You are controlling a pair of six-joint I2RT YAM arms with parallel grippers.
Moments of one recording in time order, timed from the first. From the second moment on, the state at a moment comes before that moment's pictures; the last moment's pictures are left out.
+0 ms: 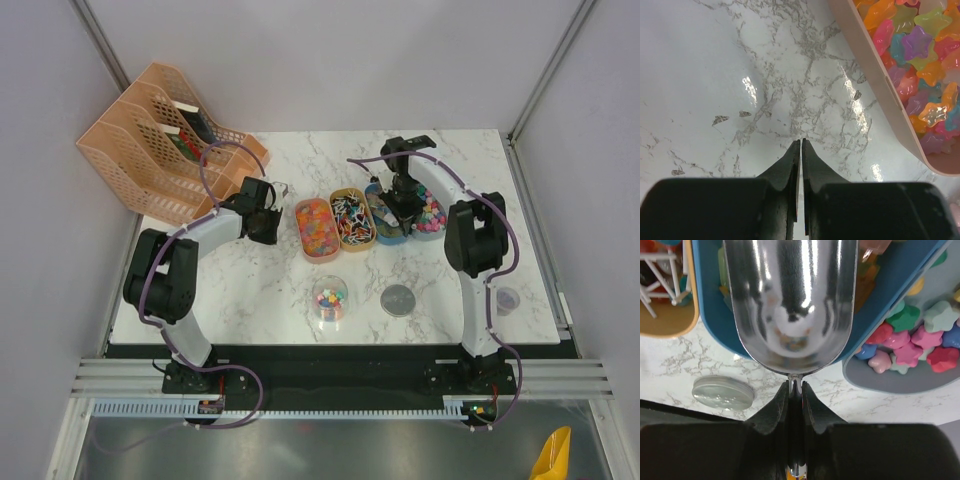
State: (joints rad) left arm -0.32 1.74 1.07 -0.34 0.11 -0.01; right arm 0.32 2.20 1.95 -1.36 -0.01 -0.19
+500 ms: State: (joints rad) left arm -0.34 1.73 1.07 -0.37 0.09 0.00; right arm 0.32 2.26 1.97 -1.26 -0.06 -0.07
